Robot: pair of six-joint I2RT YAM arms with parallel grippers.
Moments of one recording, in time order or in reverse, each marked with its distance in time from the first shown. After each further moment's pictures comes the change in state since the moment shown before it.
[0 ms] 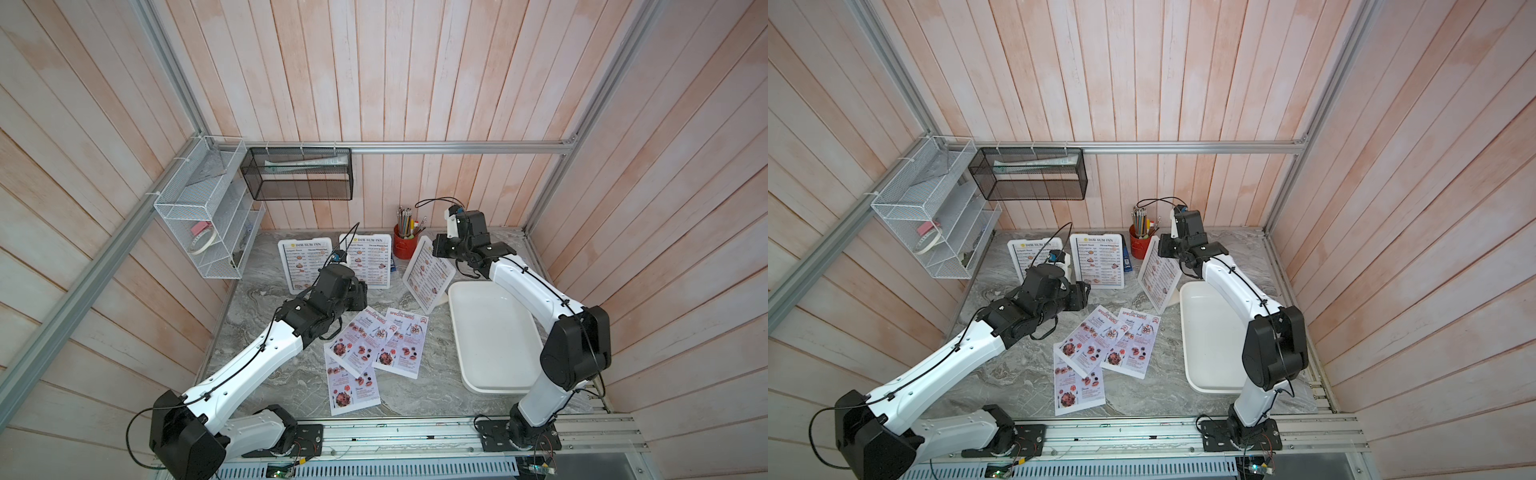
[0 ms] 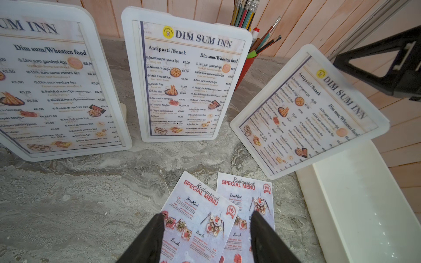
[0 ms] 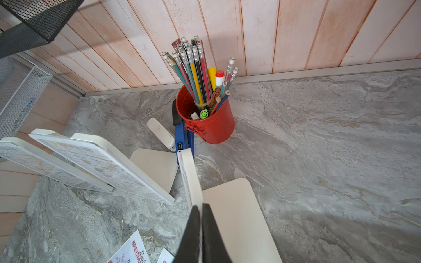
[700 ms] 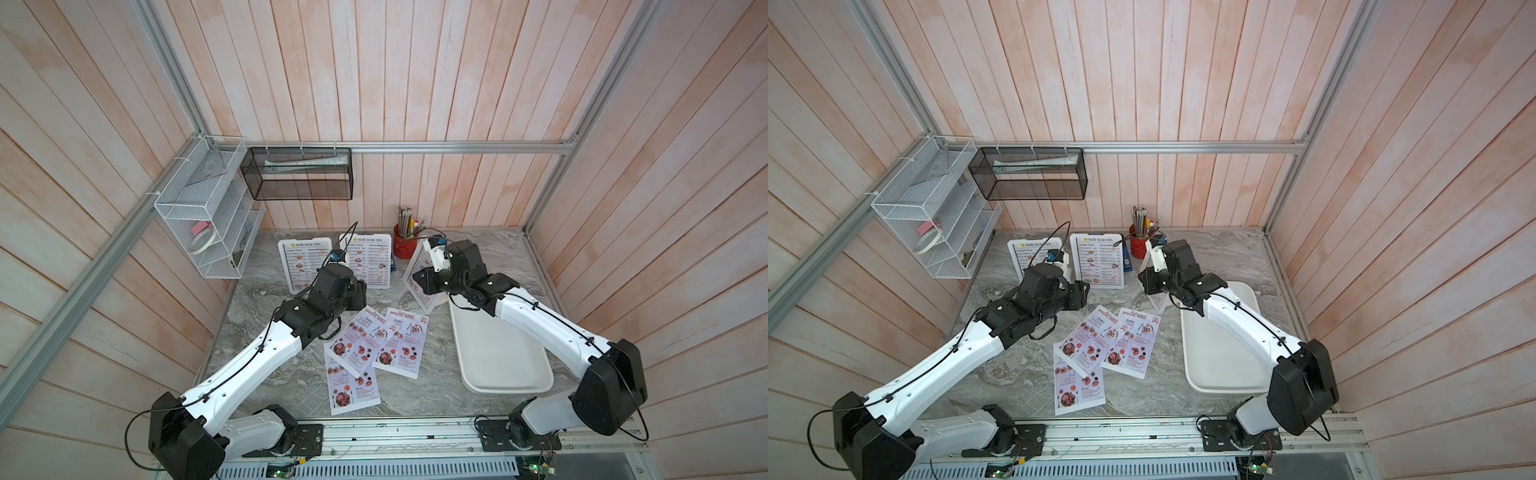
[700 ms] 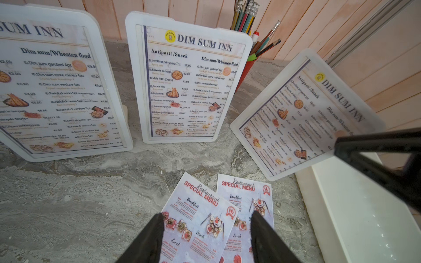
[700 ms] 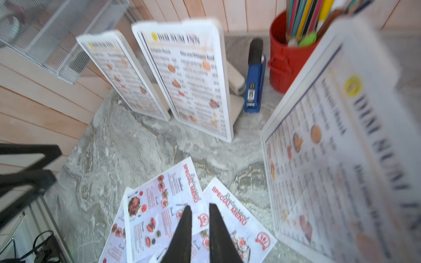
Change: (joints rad) left arm 0.005 -0.013 -0.001 0.000 0.000 -0.001; right arm 0.185 -0.262 -0.382 0.057 -0.131 -0.029
